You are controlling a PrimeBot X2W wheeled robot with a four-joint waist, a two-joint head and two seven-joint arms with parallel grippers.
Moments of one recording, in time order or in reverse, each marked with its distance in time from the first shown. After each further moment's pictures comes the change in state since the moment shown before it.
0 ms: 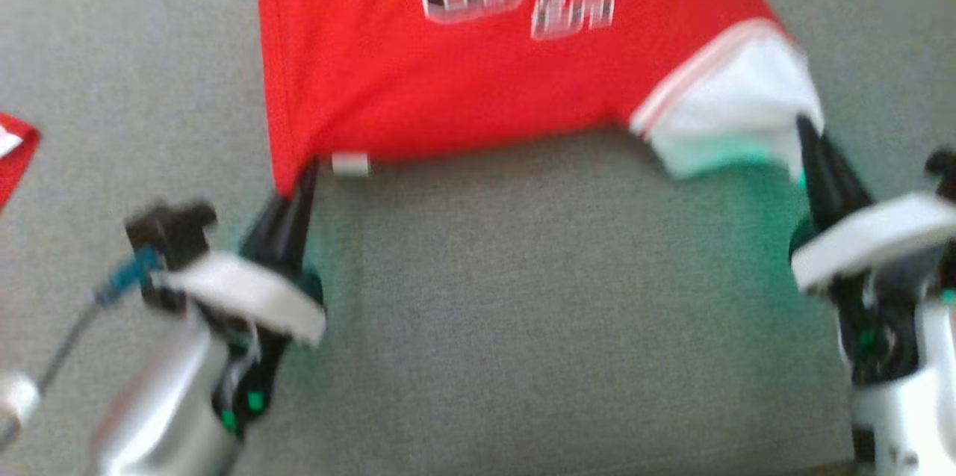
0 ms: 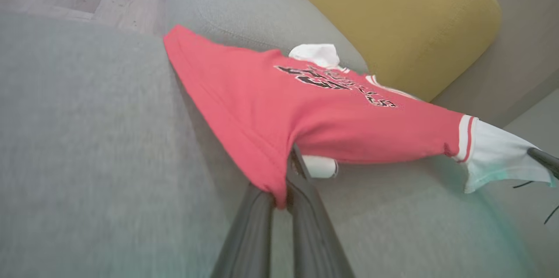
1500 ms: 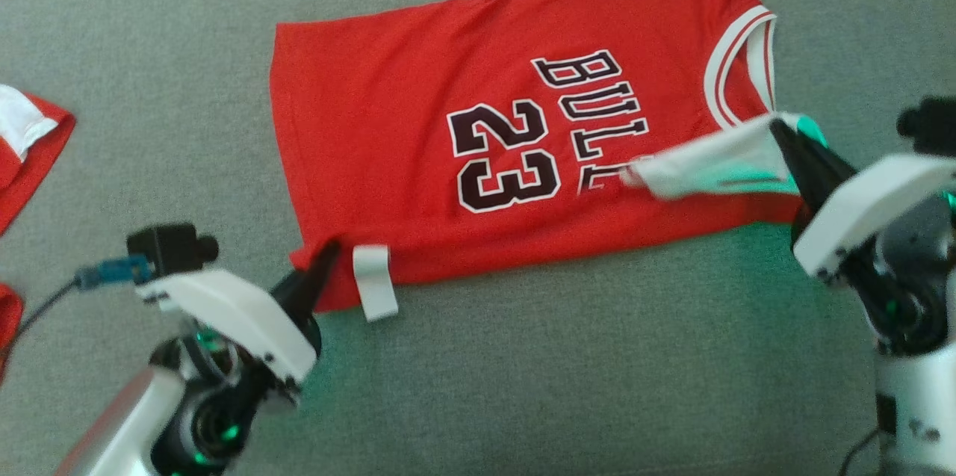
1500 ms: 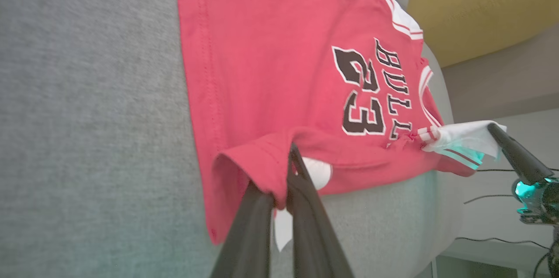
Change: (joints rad) left arm 0.221 0.134 0.030 -0.463 -0.366 0.345 0.480; right arm -0.005 -0.039 0.011 -0.148 -0.073 0.000 0.387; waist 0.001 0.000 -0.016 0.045
